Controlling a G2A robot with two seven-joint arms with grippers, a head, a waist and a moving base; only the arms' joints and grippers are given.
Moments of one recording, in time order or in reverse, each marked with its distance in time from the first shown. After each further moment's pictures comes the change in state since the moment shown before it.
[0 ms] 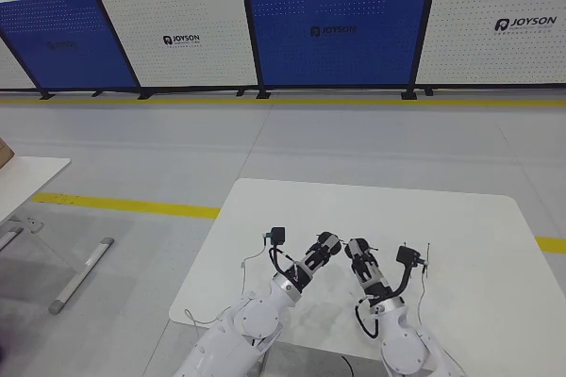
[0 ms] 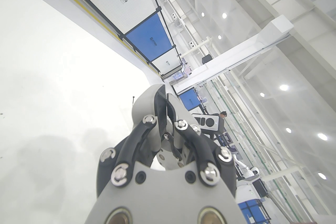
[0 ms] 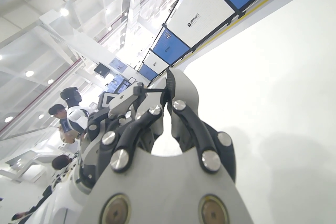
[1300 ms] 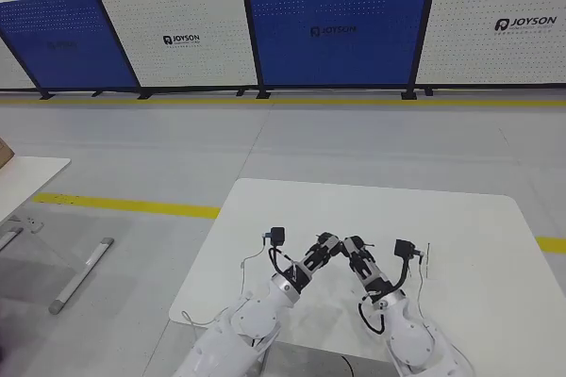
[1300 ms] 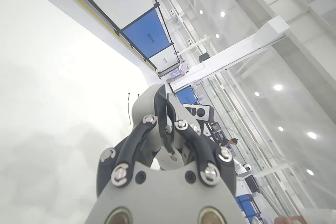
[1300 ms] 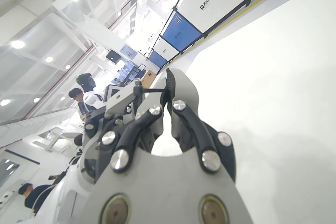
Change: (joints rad) left arm 0.014 0.004 -0.015 -0.026 -0.025 0.009 -0.031; right arm 0.054 0.030 -0.010 0.039 0.085 -0.075 0.103
